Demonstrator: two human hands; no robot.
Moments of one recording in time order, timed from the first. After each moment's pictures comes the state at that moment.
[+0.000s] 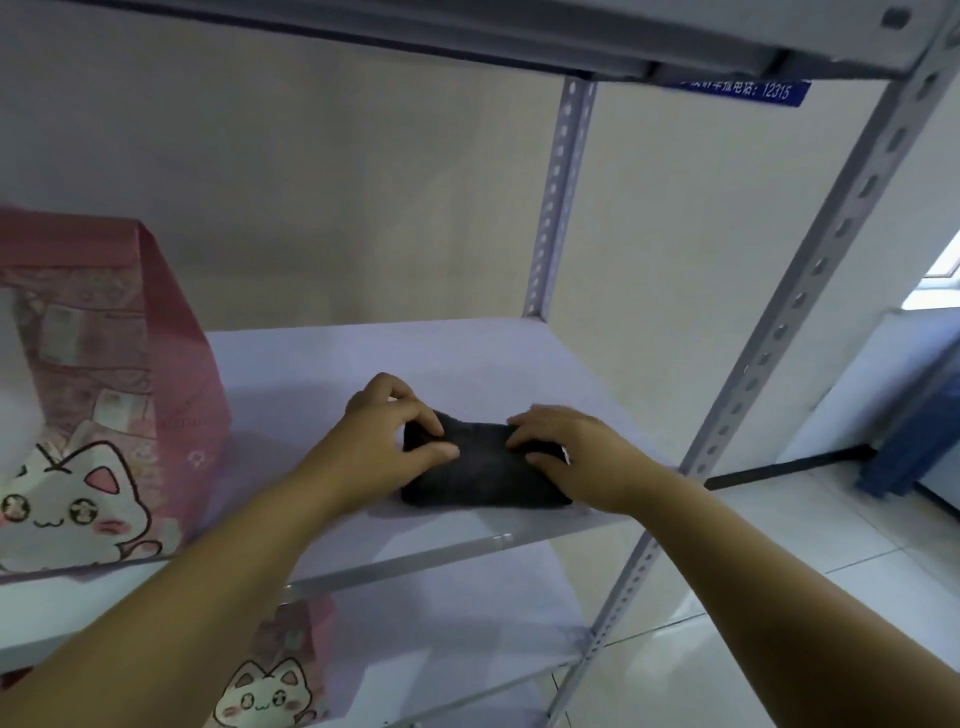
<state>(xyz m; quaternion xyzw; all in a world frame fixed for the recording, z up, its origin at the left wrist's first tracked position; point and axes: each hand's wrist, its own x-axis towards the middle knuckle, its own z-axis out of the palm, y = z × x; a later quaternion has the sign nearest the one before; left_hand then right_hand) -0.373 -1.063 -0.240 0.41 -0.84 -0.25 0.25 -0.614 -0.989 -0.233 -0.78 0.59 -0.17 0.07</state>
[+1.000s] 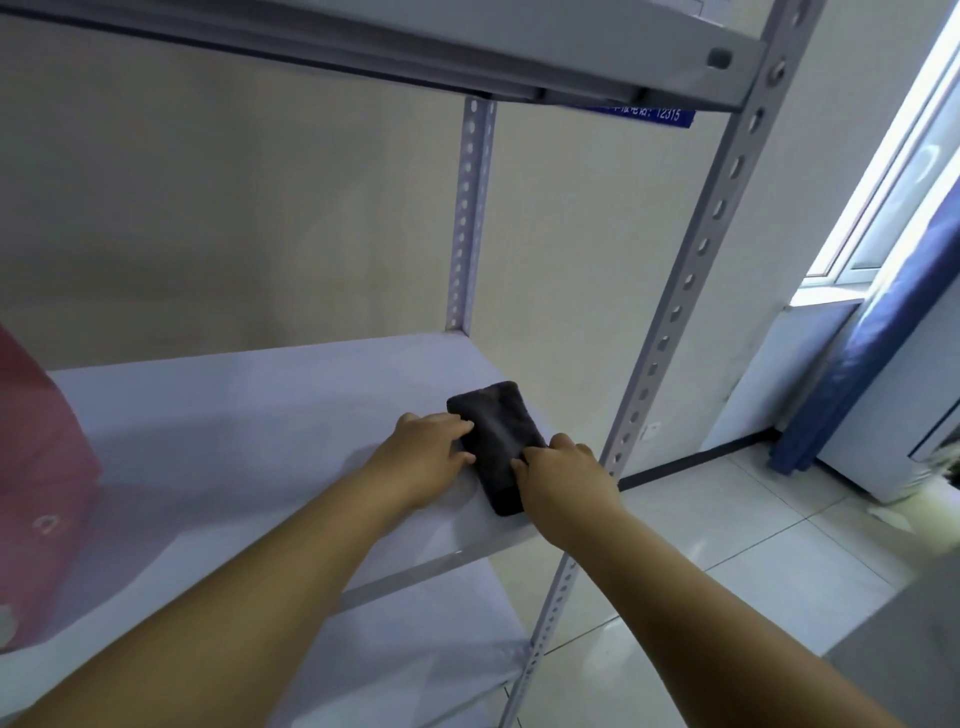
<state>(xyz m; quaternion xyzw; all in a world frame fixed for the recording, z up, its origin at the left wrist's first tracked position) -0.509 -1.078 -0.256 0.38 -0.90 -0.17 0.13 -0.635 -0.963 -0.237 -0.54 0.84 -0.04 0.02</state>
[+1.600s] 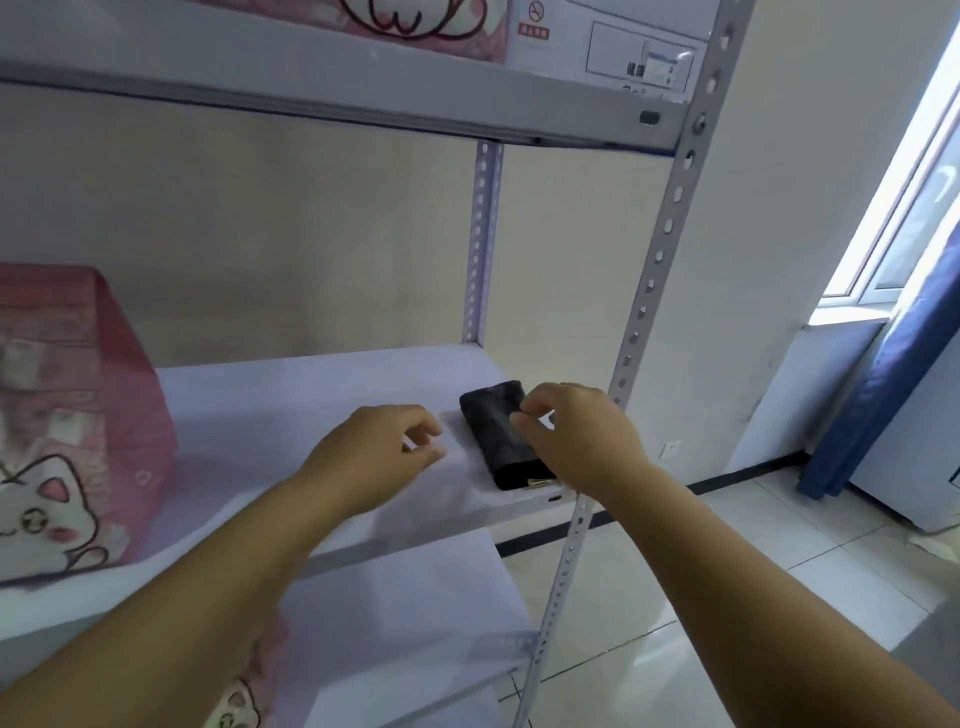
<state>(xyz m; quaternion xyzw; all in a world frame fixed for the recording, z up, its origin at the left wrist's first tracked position) -0.425 -1.004 -0.201 0.40 -0.86 -0.19 0.23 -0.620 -0.912 -0.170 -0.61 0.76 -0.24 -0.03</state>
